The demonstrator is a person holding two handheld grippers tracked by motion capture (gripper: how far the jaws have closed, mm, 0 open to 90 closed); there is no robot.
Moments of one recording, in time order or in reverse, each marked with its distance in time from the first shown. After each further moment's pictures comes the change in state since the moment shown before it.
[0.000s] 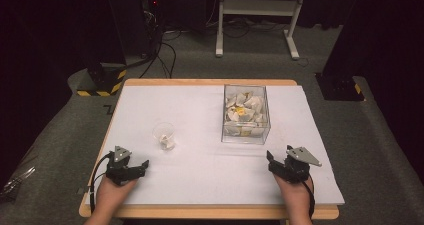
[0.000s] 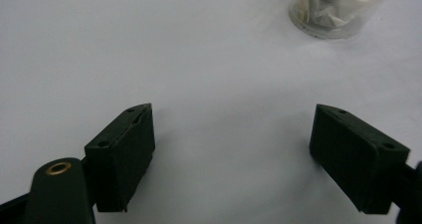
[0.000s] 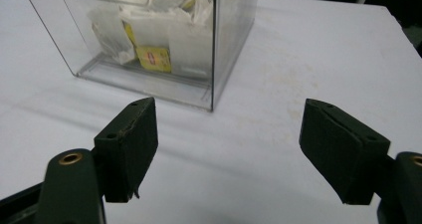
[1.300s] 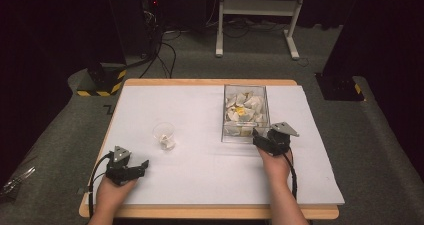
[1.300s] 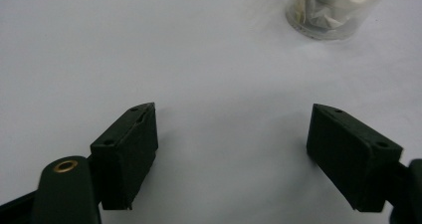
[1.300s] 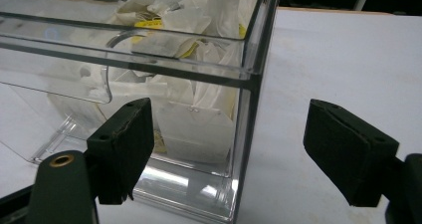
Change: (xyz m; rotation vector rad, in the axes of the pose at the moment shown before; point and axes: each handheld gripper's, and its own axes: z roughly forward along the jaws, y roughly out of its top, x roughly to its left) left arm 0.001 0.000 0.000 -0.005 -0.014 -0.006; right arm 0.012 0.043 0.084 -0.006 -0.009 0.065
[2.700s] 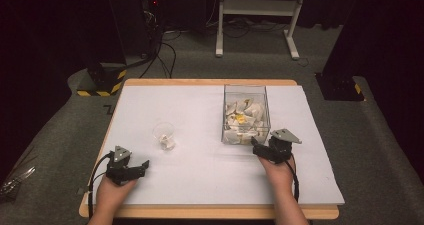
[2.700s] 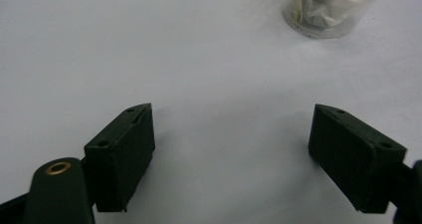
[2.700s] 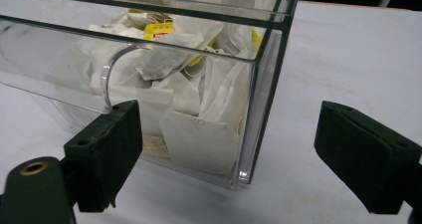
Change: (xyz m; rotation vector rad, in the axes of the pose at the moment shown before) left arm 0.000 0.001 0.001 0.006 -0.007 0.012; right arm 0.003 -0.011 -0.020 0.016 0.061 -0.046
